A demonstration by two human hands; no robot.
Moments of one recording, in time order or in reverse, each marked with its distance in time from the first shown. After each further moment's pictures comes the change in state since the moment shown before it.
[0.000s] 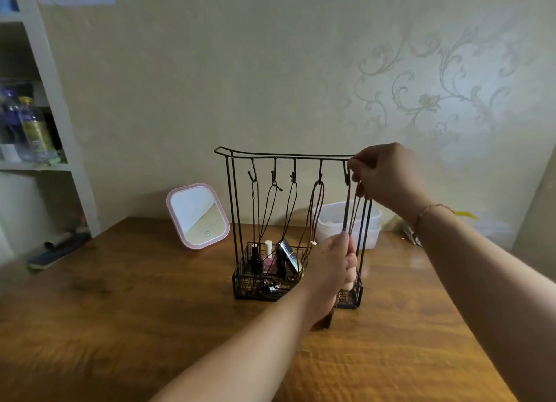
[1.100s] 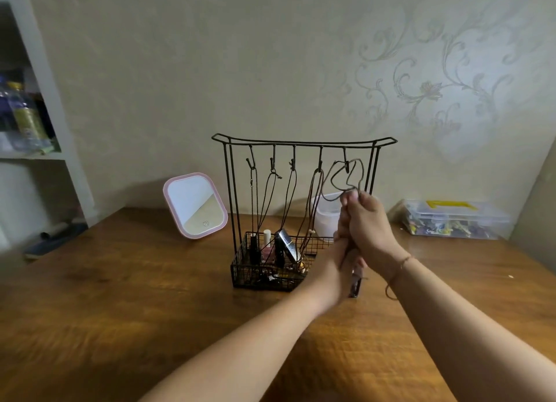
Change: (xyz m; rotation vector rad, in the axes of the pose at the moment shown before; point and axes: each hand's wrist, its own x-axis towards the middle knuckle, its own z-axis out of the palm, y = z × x) left_hand 0.006 -0.030 -0.007 0.651 -0.042 0.189; right_hand -0.074 0.028 0.058 0.808 -0.167 0.343
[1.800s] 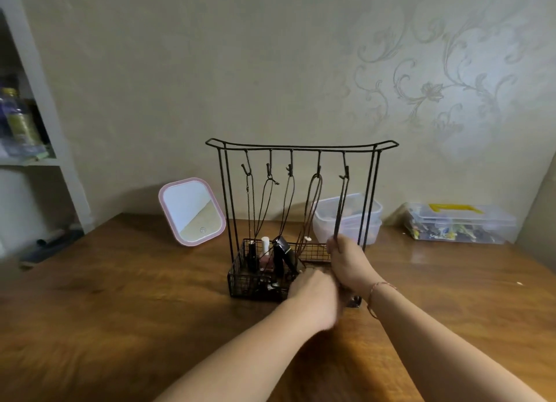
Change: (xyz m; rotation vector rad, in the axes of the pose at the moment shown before) left_hand 0.011 -0.035 -0.001 0.897 -0.160 -0.172; right_hand 0.020 0.076 0.002 -0.733 -0.093 0.061
